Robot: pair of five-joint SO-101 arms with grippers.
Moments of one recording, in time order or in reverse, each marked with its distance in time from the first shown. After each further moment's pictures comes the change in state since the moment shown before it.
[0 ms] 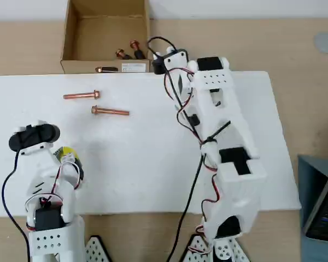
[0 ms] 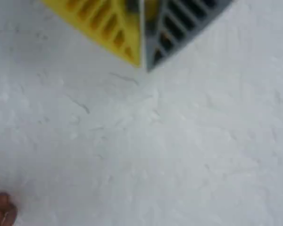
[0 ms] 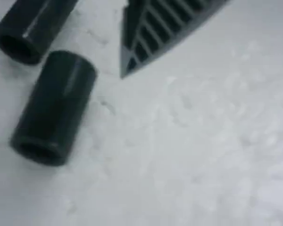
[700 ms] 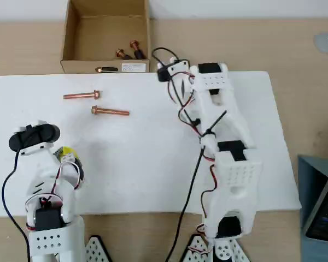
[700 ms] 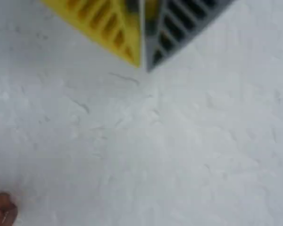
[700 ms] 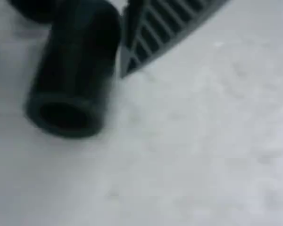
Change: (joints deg) left arm 0.0 0.0 0.0 0.0 0.0; right arm 1.7 8.5 -0.5 -3.3 2.1
